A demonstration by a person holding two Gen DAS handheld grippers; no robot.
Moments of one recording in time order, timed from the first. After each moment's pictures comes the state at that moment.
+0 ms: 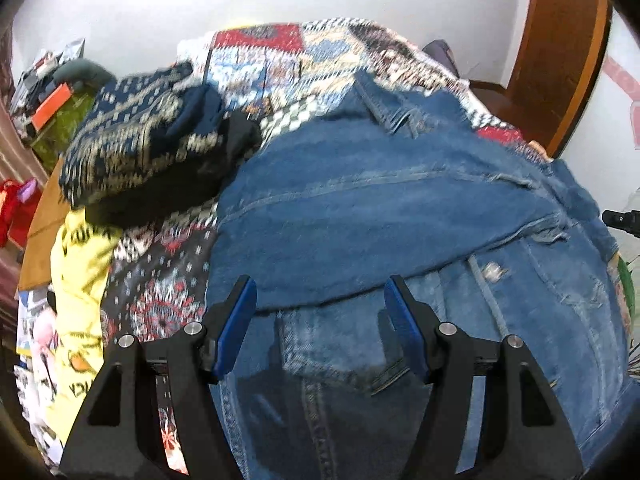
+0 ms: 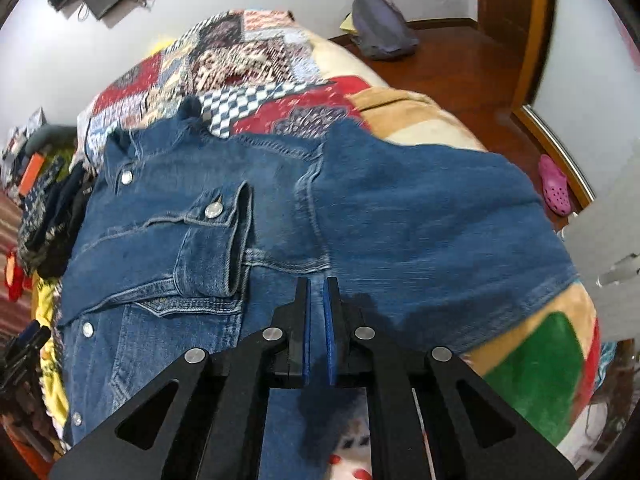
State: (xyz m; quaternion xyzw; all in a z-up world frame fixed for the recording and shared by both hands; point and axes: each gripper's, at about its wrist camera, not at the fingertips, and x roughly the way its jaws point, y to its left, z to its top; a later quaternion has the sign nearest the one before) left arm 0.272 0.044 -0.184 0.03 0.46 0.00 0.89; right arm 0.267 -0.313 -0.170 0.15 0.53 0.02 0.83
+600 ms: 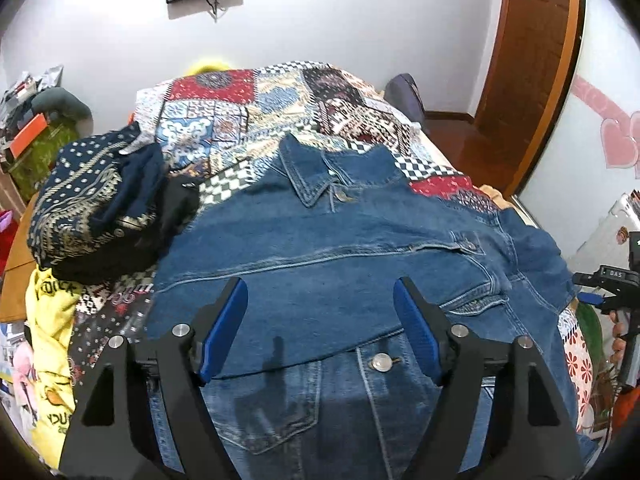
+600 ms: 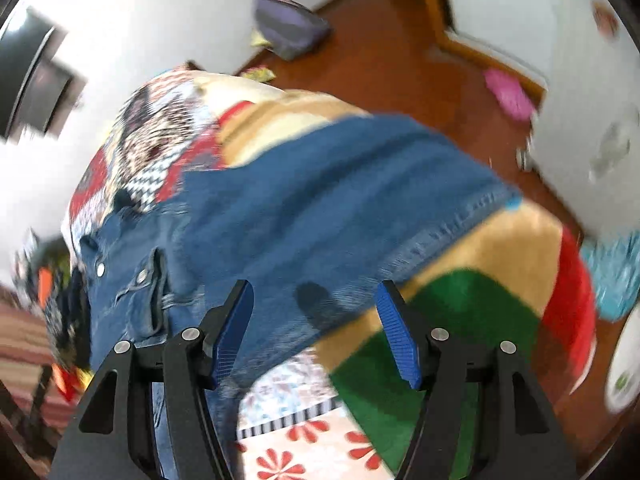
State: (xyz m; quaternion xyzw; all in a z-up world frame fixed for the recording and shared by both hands) left arm 0.304 -0.026 -0.151 0.01 0.41 -0.05 0.91; right arm 0.235 -0.440 -0.225 0.35 0.52 -0.07 0.77
